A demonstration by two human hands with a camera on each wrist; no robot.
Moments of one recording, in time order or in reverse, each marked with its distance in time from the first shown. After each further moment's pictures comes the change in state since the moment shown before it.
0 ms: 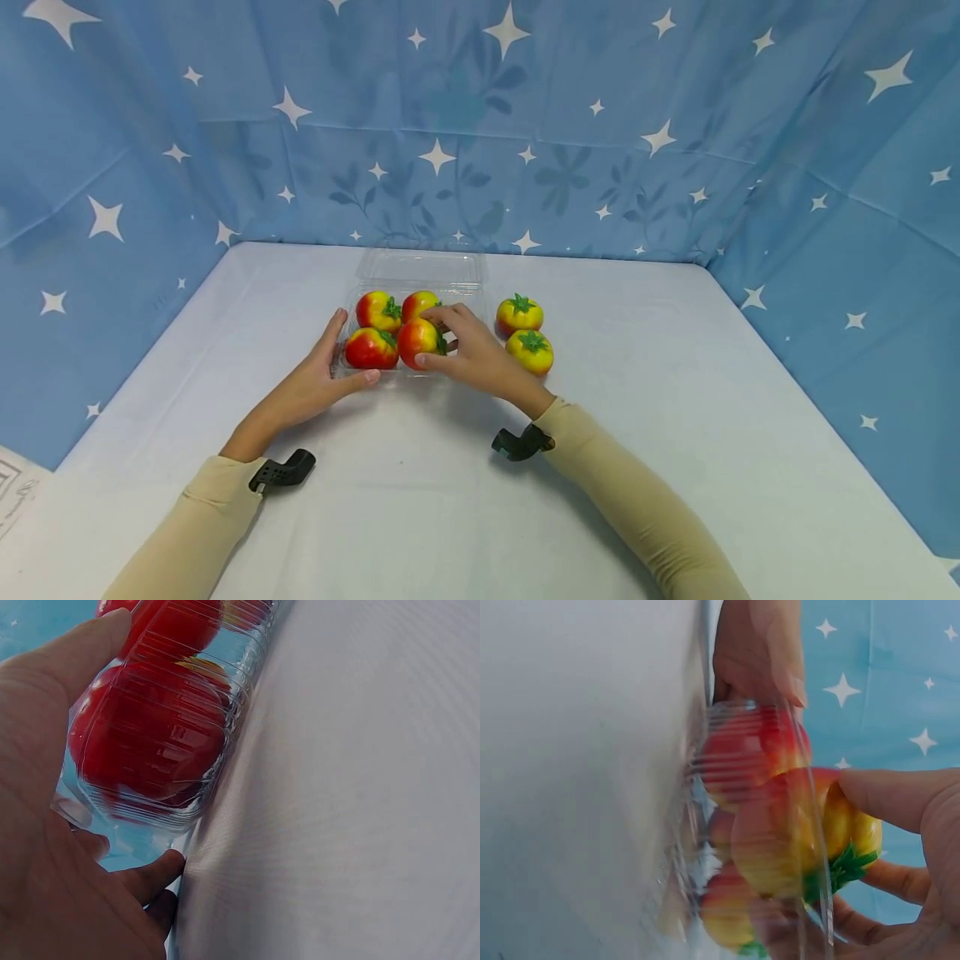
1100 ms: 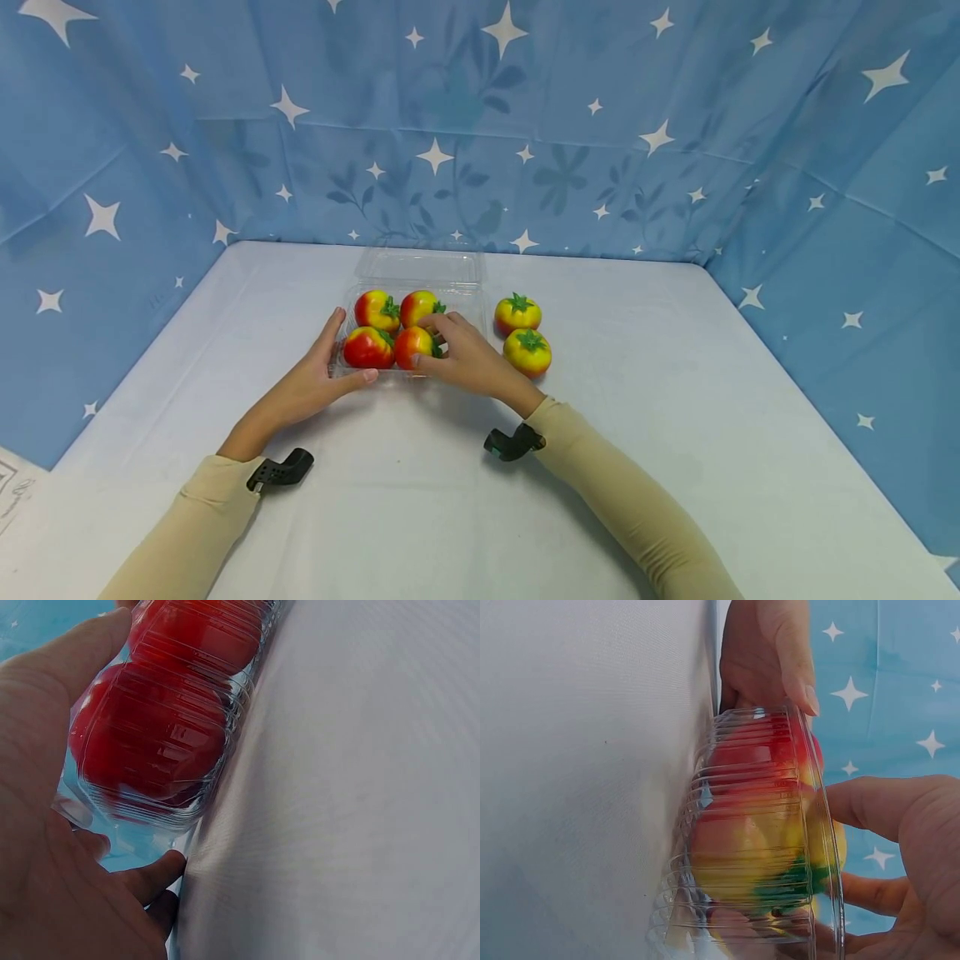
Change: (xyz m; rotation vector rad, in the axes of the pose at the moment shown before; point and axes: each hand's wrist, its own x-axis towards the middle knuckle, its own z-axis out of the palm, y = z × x) left_hand 0.000 -0.001 0.000 0.015 0.001 -0.003; right_hand 0.002 0.000 0.007 -0.075 -0.069 0.066
